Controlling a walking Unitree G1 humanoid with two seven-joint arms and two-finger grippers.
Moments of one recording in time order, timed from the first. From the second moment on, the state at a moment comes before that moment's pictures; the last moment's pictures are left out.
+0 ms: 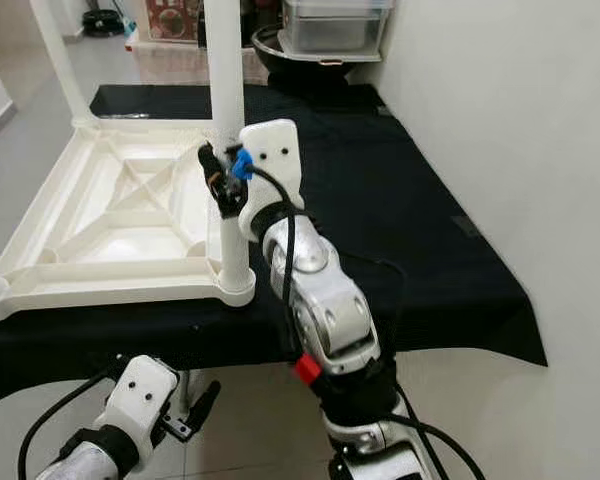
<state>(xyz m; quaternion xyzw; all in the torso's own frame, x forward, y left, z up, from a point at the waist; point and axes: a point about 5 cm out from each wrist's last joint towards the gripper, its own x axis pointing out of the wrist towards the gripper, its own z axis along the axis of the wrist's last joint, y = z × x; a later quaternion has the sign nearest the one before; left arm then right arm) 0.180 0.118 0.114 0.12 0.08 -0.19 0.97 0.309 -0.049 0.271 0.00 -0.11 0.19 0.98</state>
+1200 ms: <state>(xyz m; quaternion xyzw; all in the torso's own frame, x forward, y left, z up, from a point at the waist) 0.170 0.124 0.118 0.14 0.10 -0.21 0.96 0.392 -0.111 0.188 0.54 0.15 0.10 0.82</state>
